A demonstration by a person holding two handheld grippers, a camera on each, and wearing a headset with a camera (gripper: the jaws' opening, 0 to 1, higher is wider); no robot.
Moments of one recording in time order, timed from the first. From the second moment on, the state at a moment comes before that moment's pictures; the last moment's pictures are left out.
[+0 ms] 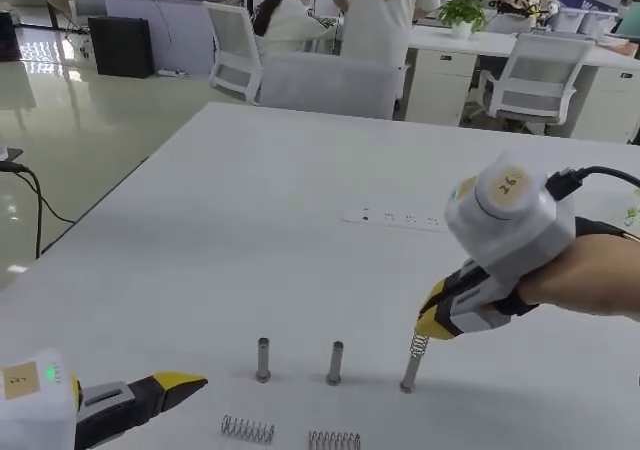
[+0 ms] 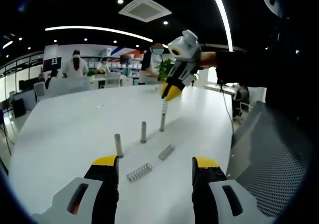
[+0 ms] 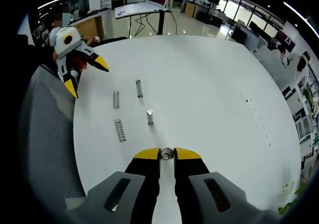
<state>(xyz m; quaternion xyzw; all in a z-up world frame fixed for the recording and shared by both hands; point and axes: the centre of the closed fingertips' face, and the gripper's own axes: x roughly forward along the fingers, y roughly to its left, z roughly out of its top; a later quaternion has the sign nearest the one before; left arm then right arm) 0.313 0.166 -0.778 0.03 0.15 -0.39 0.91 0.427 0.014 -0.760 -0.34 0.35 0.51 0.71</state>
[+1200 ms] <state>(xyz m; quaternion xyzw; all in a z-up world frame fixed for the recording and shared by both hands) 0.313 0.169 -0.782 0.02 0.16 -0.39 0.91 0.433 0.016 -0.805 -0.33 0.37 0.50 0.71</state>
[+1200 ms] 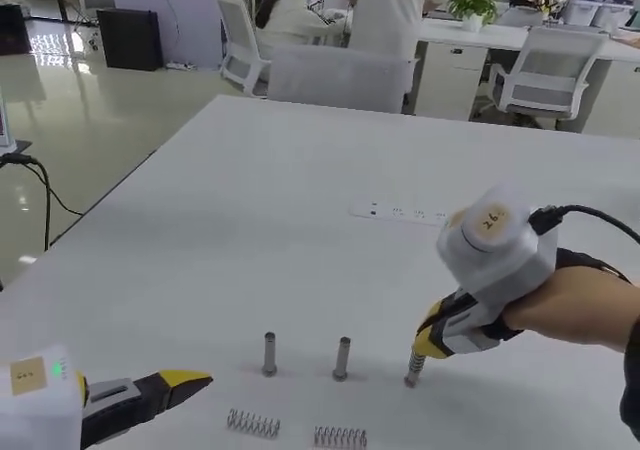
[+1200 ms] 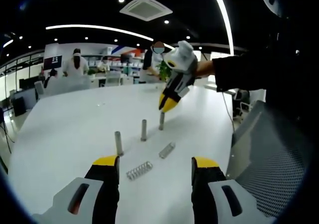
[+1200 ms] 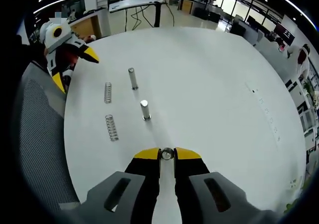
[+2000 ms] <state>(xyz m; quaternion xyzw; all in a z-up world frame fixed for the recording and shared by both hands) 0.313 0.169 -0.783 0.02 0.16 -0.39 0.91 0.433 0.016 -0.822 -0.34 0.38 0.50 0.70</state>
